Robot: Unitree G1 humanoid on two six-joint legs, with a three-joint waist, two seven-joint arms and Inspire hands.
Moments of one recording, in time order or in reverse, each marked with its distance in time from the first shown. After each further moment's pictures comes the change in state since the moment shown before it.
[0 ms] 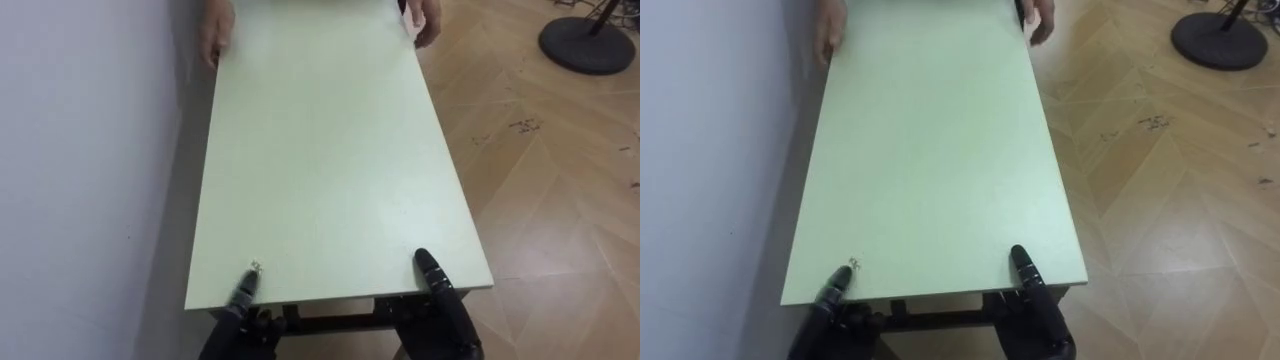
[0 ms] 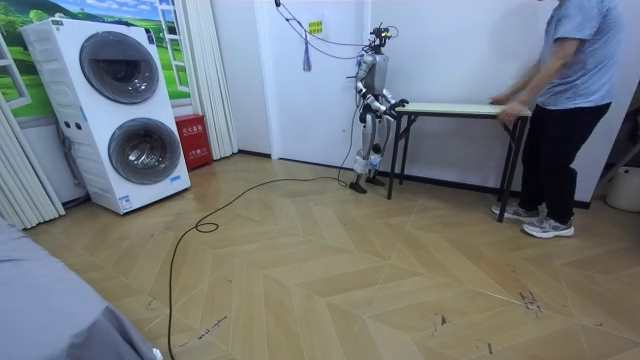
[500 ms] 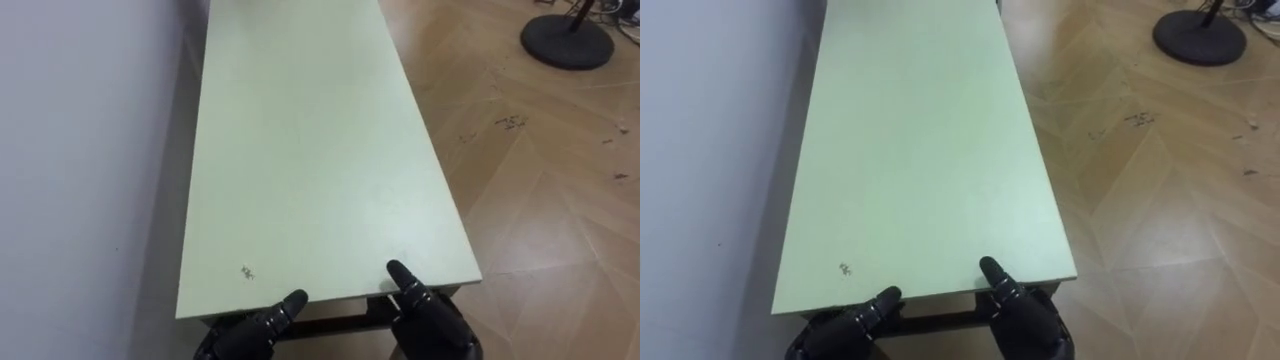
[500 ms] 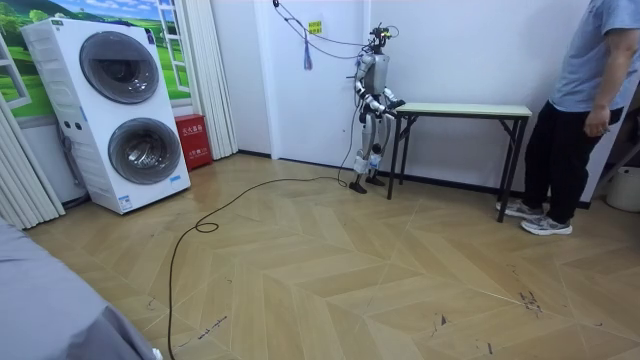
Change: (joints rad) left arm -0.055 0.002 -0.006 0.007 0.154 0.005 -0.007; right arm 0.001 -0.041 0.014 -0.001 -0.155 0.016 0.087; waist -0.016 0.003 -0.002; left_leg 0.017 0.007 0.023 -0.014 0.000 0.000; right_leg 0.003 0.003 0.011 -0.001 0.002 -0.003
